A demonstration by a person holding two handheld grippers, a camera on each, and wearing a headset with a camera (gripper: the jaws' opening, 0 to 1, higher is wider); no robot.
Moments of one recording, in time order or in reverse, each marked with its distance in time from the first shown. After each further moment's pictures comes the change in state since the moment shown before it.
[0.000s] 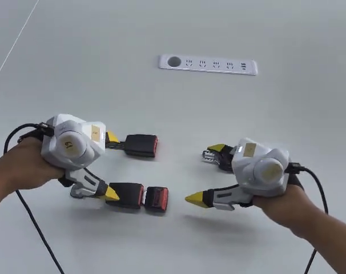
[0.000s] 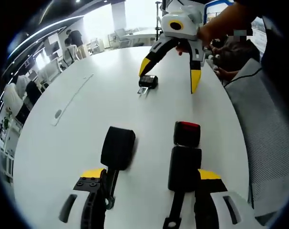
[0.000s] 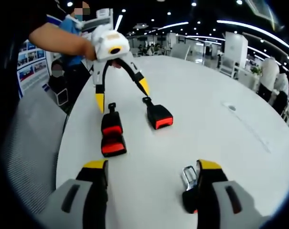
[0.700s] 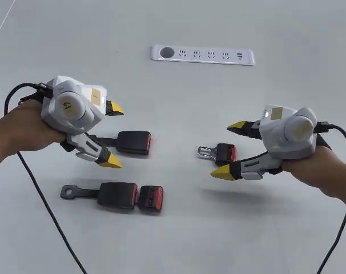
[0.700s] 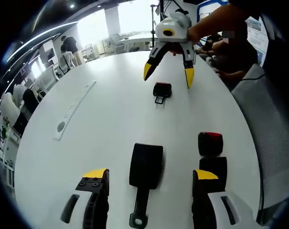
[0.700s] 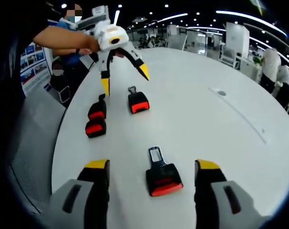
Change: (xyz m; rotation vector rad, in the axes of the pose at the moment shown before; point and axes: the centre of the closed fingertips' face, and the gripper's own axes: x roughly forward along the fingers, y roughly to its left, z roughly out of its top) left arm 0.018 0.050 0.027 0.054 -0.030 -0.038; right arm -0.016 -0.053 -0.038 0.029 0.097 0.068
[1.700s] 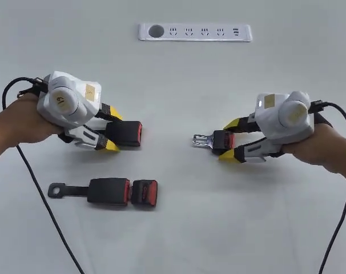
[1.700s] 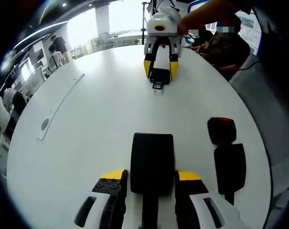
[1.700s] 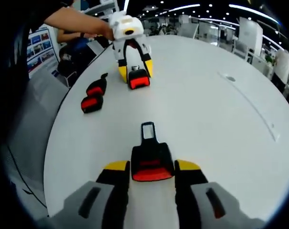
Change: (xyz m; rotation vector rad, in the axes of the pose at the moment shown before) left arm 0.040 0.008 -0.025 0.049 -0.002 -0.096; right arm 0.012 -0.016 -0.032 -0.107 0.112 0.067
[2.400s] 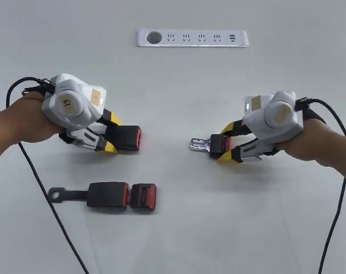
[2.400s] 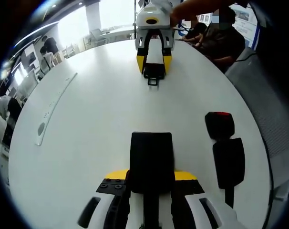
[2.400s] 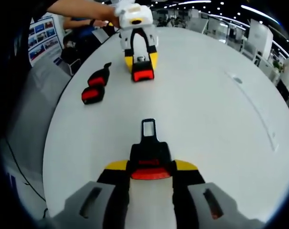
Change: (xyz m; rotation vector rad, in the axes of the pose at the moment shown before) left arm -0.002 -0.002 0.000 0.057 0.069 -0.037; right arm 0.003 0.004 0.003 -0.037 0.084 0.034
